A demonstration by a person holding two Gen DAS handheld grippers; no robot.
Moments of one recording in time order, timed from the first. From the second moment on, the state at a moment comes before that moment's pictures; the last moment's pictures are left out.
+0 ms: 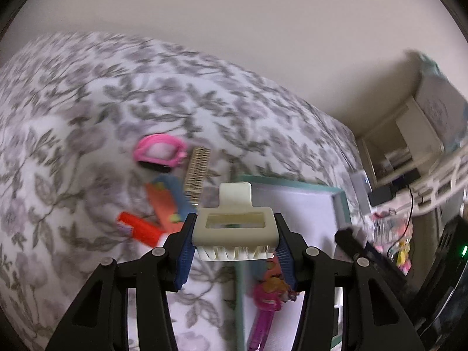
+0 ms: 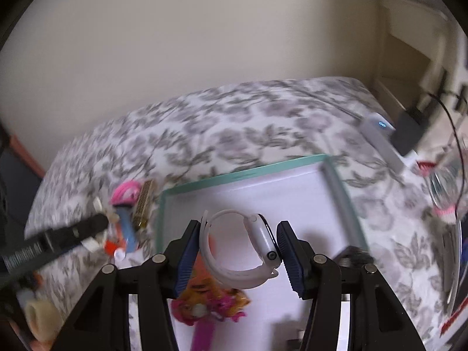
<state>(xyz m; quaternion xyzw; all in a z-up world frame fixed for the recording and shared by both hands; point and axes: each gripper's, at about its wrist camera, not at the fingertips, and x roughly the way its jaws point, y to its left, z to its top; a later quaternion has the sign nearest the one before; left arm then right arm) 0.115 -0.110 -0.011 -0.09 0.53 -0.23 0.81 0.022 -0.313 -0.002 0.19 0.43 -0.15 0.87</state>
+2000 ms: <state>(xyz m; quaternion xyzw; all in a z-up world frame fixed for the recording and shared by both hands) 0.109 -0.110 -0.022 0.03 0.50 -0.13 0.85 0.012 -0.309 -0.014 0.14 0.43 -0.19 0.87</state>
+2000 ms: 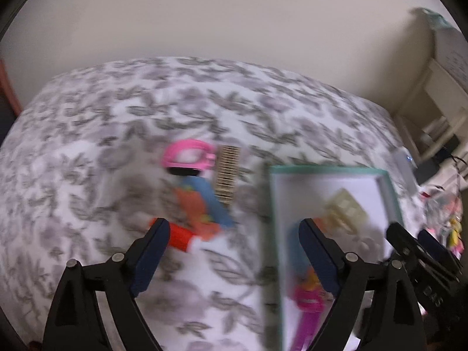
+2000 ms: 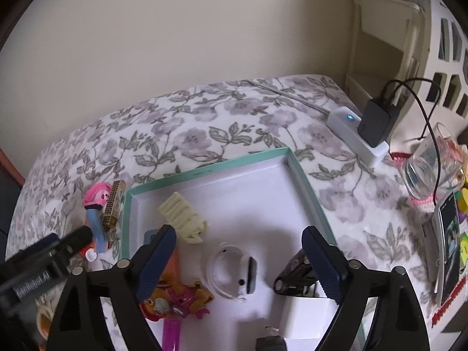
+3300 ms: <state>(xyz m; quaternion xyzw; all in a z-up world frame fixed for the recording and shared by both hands) 0.162 0.030 0.005 -0.02 0.50 0.05 0.86 0.070 -0.200 0.018 0.09 0.41 -0.09 0.90</state>
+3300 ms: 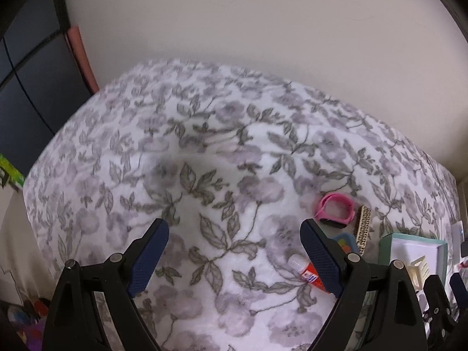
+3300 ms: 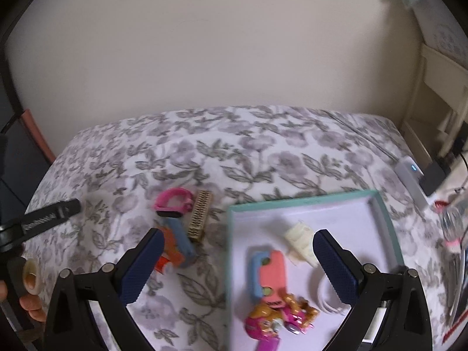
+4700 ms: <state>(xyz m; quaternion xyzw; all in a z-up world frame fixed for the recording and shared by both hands) 0.173 -0.037 -0.085 -0.02 0.63 -0.03 0.77 0.122 -0.219 -0.037 0.12 0.52 -0.09 0.84</state>
